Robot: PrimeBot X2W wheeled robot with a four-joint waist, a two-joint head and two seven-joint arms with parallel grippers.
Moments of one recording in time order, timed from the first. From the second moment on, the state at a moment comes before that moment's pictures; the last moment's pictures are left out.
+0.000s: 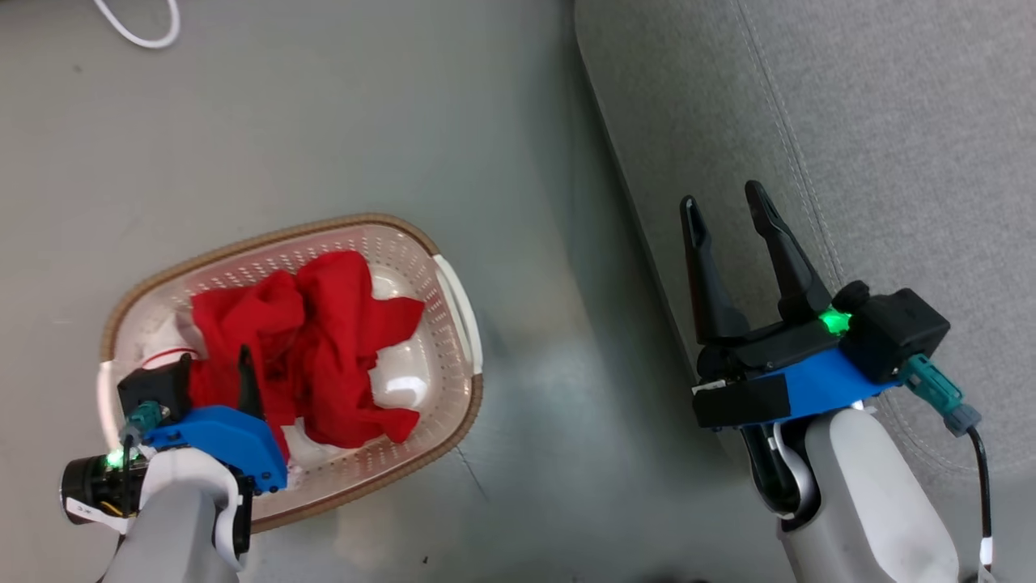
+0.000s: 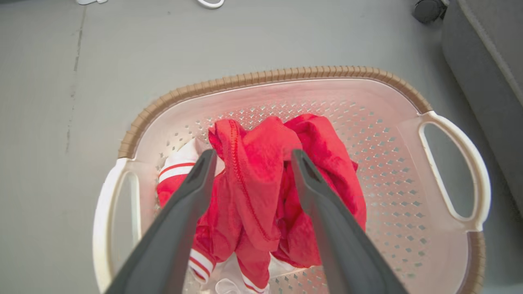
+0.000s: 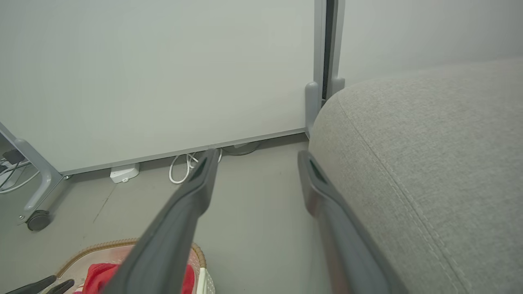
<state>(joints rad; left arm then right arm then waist) -0.53 0.15 -0.13 0.85 -0.28 0.09 -0.20 -0.39 -0.05 0.19 0.16 0.23 0.13 -0.23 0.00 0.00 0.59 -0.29</state>
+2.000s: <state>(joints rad) -0.70 0.07 -0.23 1.21 -0.32 0.03 -0.25 -0.39 -0.05 0.21 0.34 0.22 0.13 -0.20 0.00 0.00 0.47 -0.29</state>
